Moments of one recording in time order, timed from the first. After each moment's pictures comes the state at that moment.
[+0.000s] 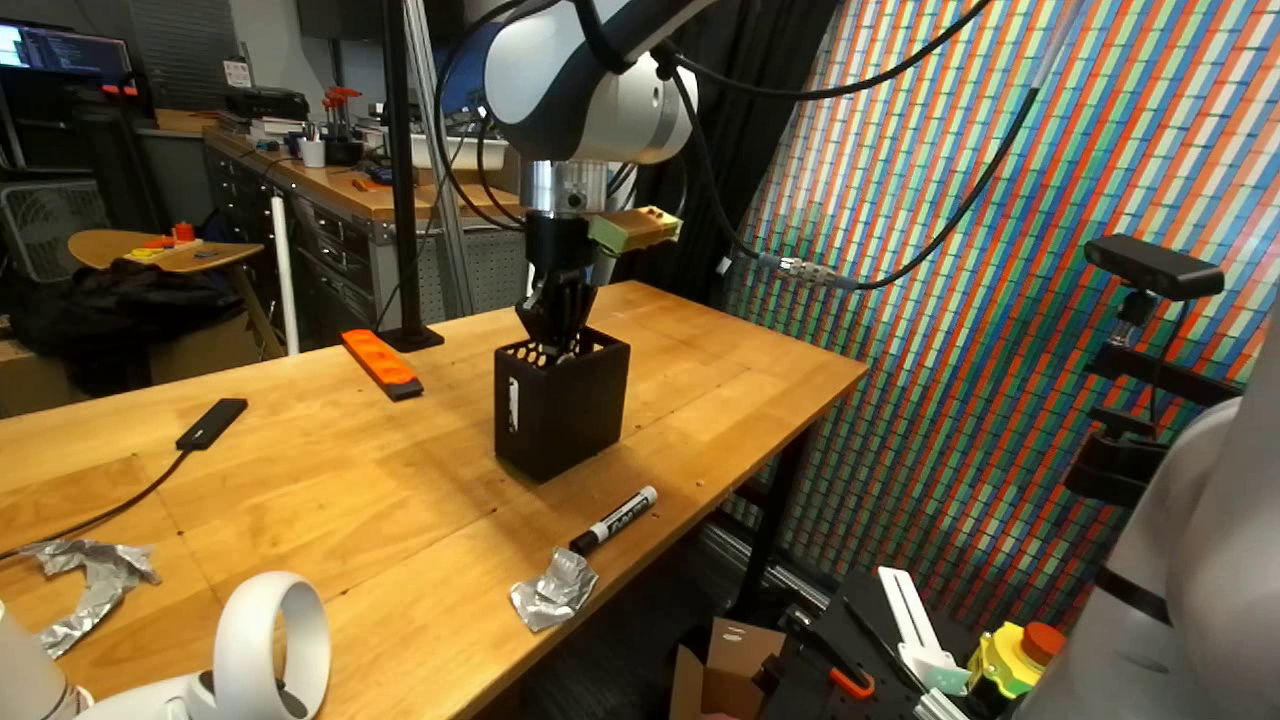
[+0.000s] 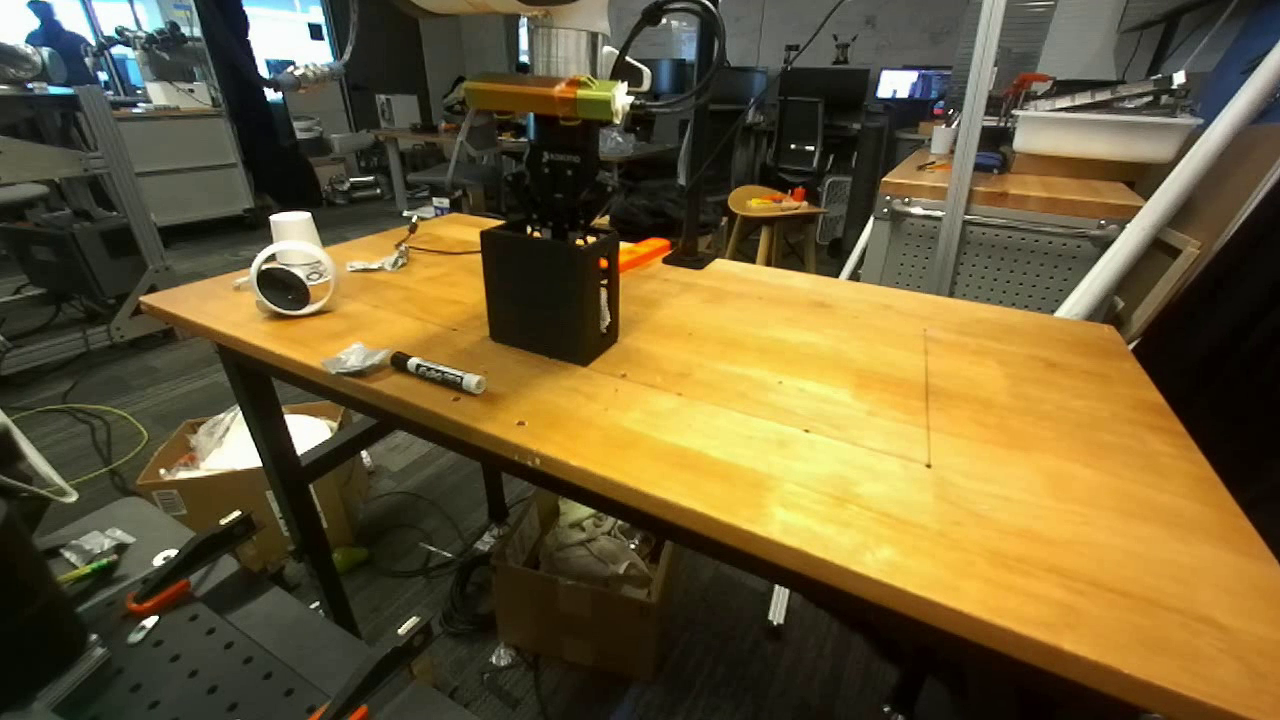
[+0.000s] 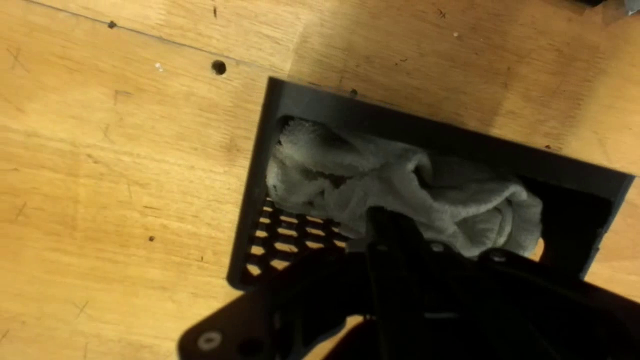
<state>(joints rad) -0.02 0.09 -0.01 -2.10 0.00 2.14 -0.34</state>
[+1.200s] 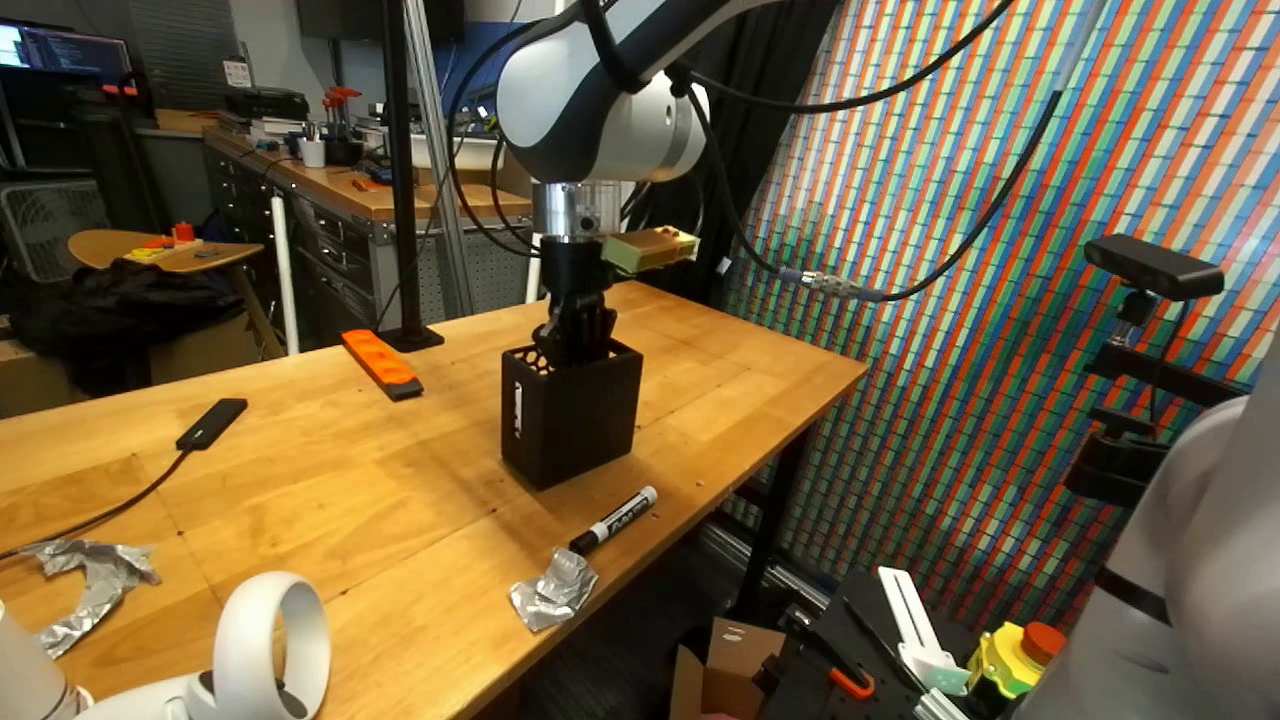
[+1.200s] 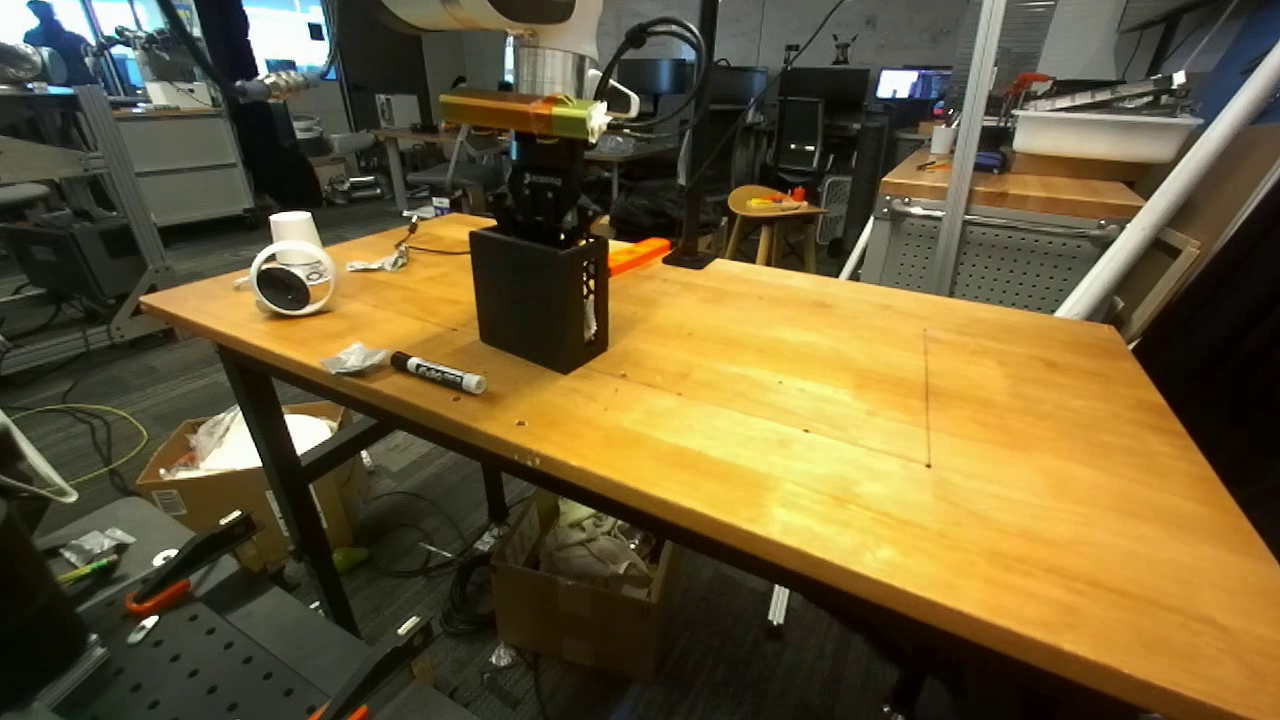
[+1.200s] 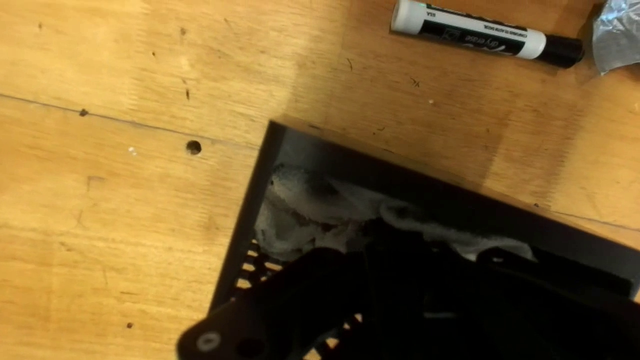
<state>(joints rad) -0.02 0.07 -0.01 -2.17 -0.01 2.10 -0.28</state>
